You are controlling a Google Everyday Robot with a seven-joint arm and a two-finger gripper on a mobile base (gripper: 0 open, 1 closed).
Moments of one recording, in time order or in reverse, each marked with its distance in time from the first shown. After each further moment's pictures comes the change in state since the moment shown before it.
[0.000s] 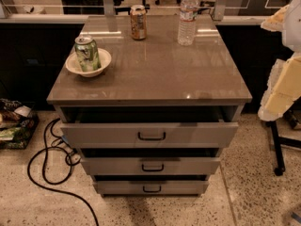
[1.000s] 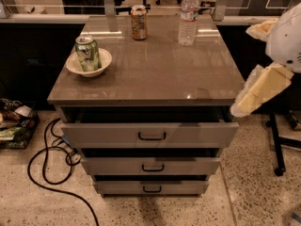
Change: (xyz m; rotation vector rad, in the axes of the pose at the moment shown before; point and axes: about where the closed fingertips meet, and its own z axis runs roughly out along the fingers) arm -0.019 -0.013 0.037 0.038 -0.257 0.073
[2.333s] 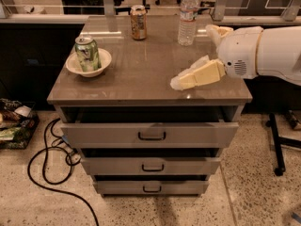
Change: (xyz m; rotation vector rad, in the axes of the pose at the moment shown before) arm -0.087 -0.034 0.075 0.046 -0.628 0.217
